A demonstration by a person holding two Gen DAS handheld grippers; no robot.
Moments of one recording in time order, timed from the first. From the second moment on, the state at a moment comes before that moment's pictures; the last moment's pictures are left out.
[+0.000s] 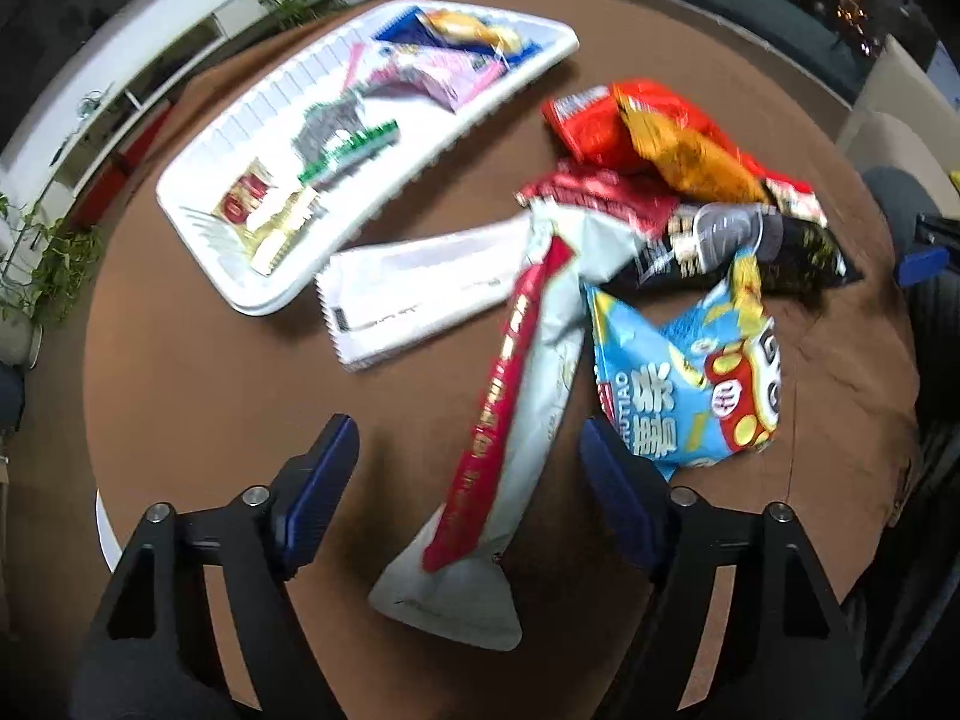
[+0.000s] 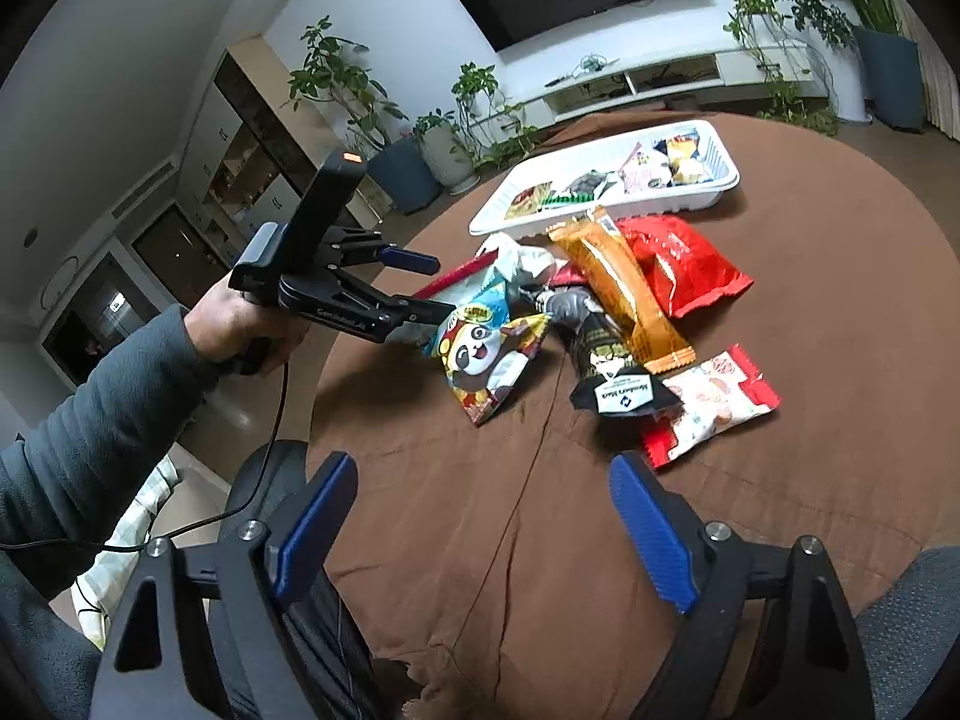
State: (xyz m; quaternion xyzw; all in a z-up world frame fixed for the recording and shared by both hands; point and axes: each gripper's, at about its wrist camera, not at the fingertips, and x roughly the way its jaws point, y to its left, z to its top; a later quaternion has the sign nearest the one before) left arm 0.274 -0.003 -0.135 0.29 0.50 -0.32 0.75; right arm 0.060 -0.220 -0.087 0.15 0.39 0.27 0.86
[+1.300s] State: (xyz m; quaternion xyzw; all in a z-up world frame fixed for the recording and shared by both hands) left arm 0.217 0.024 -0.148 0.06 0.52 -0.26 0.81; right arm 0.140 -0.120 -0.061 -0.12 0.41 0.36 0.83
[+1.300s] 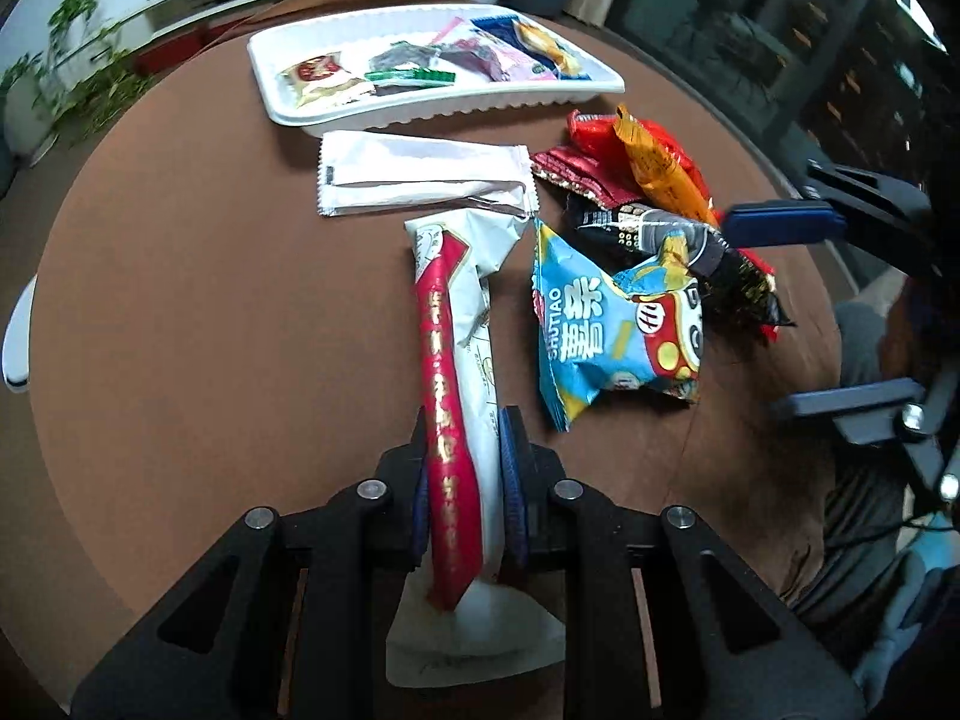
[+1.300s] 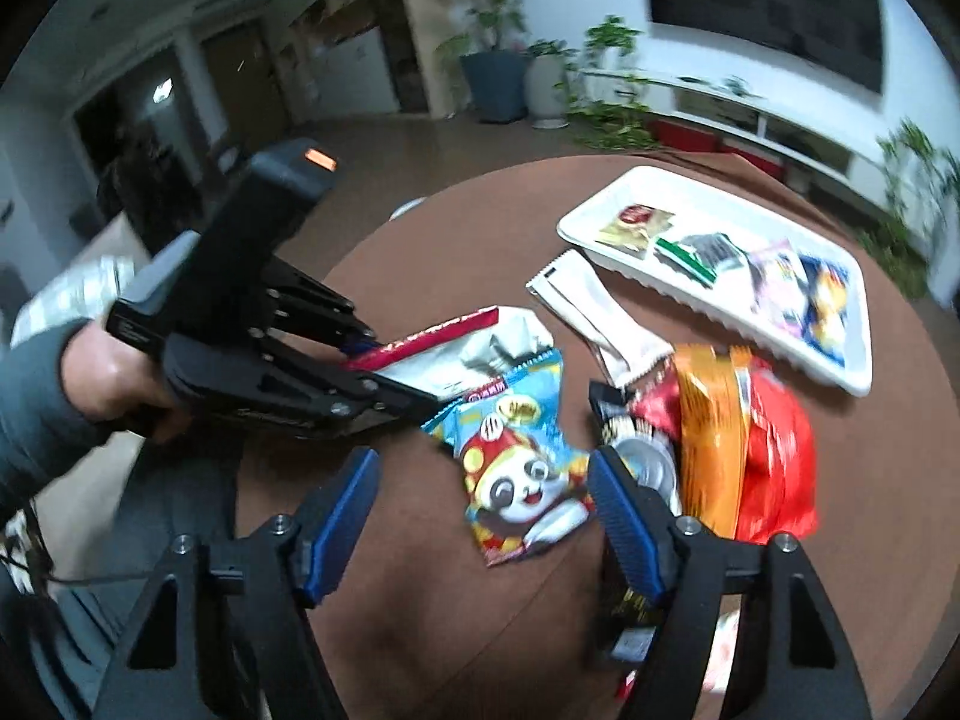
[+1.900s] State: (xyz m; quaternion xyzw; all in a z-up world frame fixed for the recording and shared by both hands) left arm 0.211 0.030 -0.149 0.06 0.54 -0.23 0.81; right arm 0.170 -0.083 -0.109 -0.25 0.48 0.35 0.76
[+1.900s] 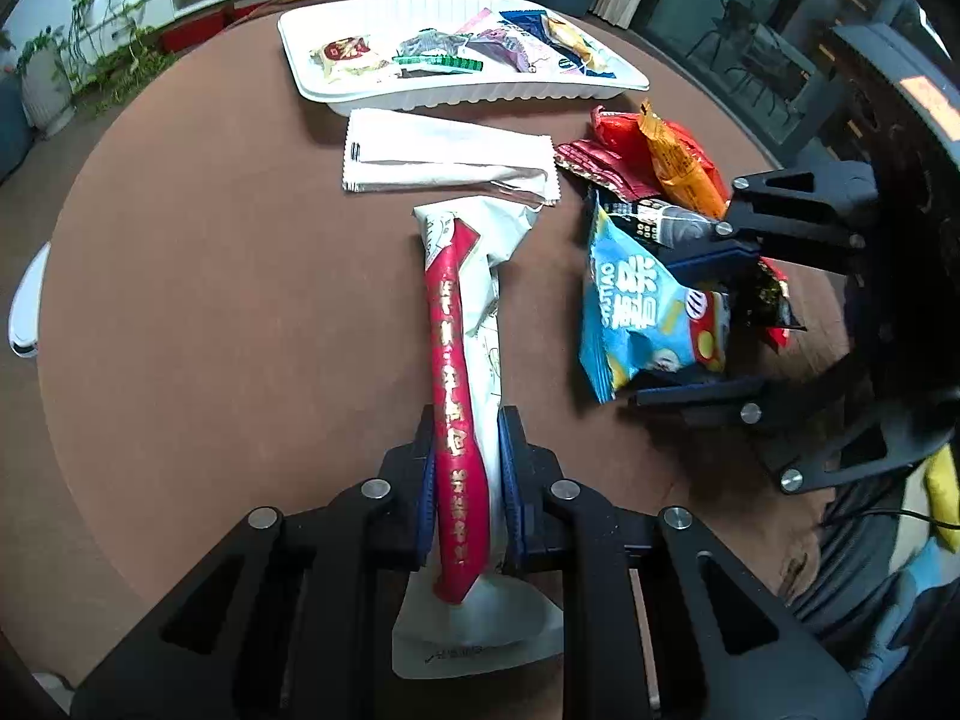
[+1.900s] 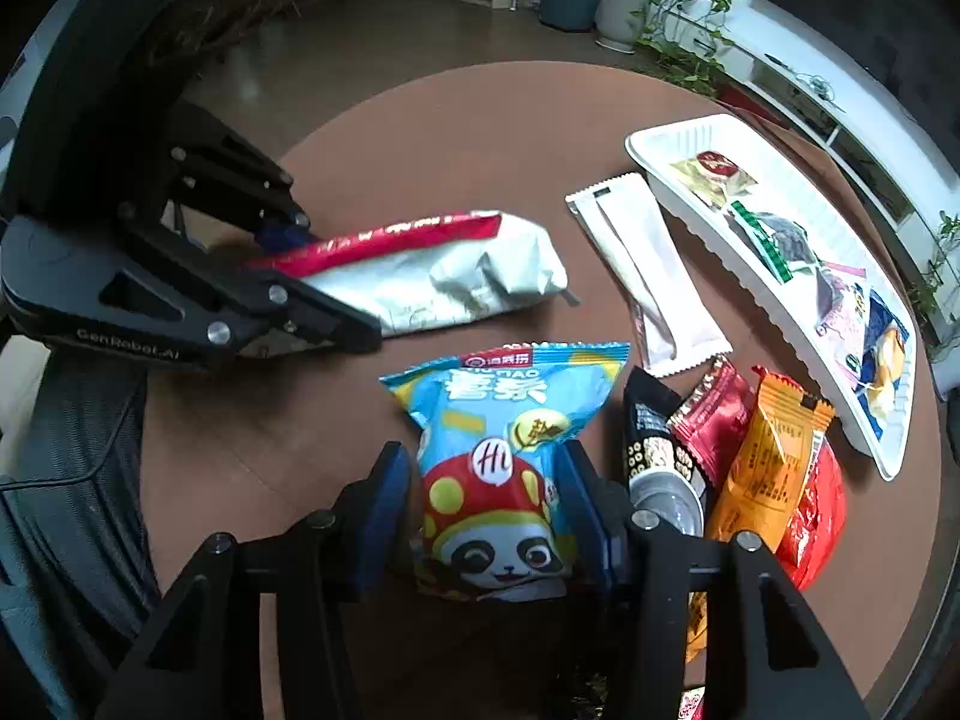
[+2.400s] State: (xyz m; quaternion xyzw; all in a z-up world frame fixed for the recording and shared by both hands) left arm 0.200 0.040 -0.146 0.00 0.50 -0.23 0.83; right arm 0.152 -0.101 -0.101 -0.16 0.48 0.32 0.80
